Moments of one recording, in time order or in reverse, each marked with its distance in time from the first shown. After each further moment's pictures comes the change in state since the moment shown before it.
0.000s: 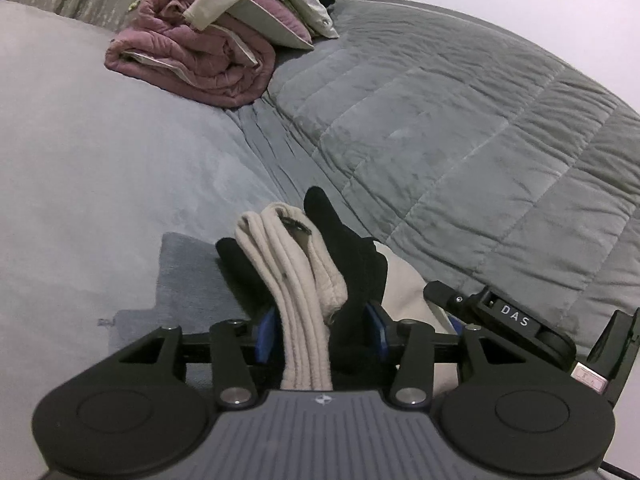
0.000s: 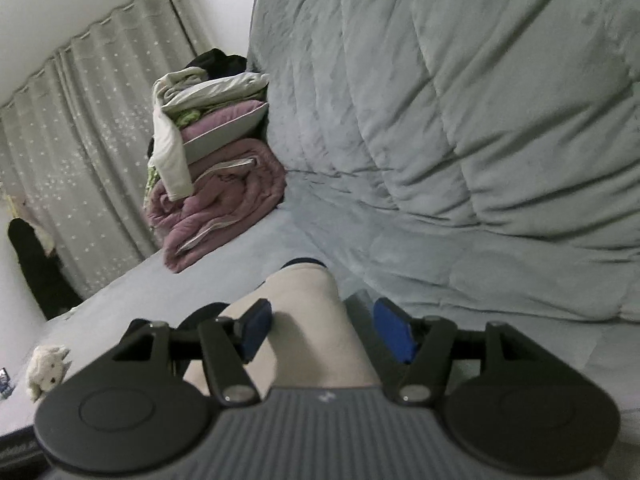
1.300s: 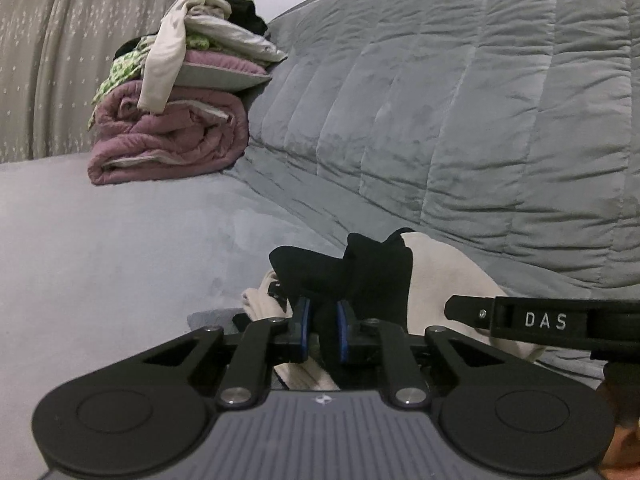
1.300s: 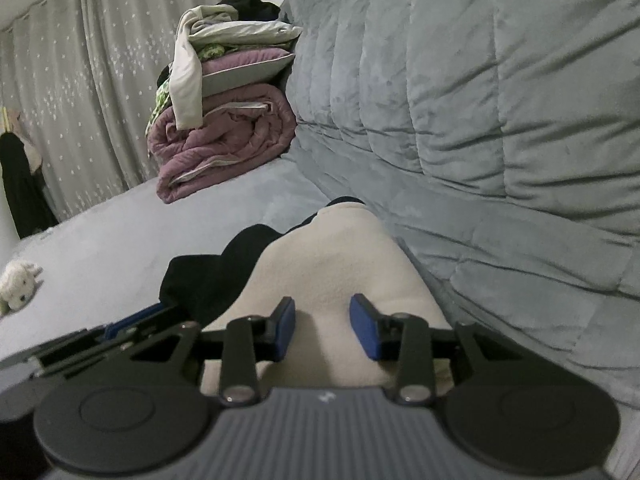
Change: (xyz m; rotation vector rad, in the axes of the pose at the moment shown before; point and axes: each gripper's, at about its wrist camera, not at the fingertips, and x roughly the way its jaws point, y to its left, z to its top) left arm 0.032 -0.023 -0.010 0.448 -0.033 0.158; right arm -0.017 0.052 -0.041 -0.197 0.109 -0.075
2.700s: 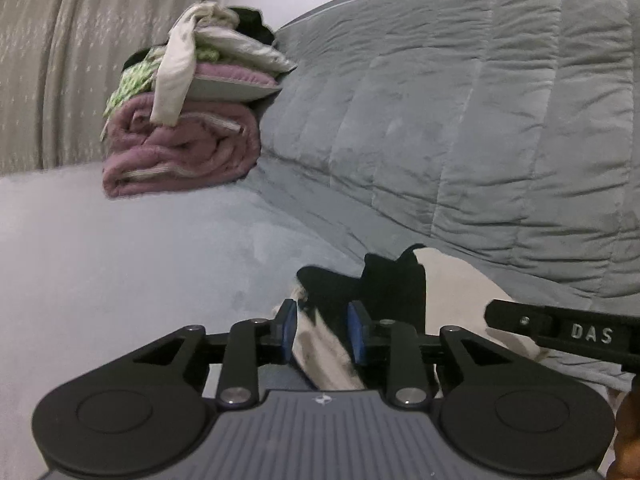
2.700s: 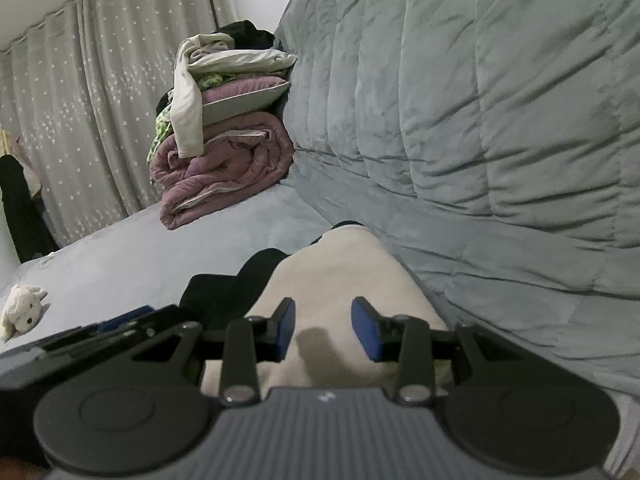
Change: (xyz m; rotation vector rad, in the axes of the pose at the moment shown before) left arm -0.033 0.017 0.014 -0.016 -0.007 0.015; right arm -0.035 0.007 0.001 0.034 -0.075 -0.011
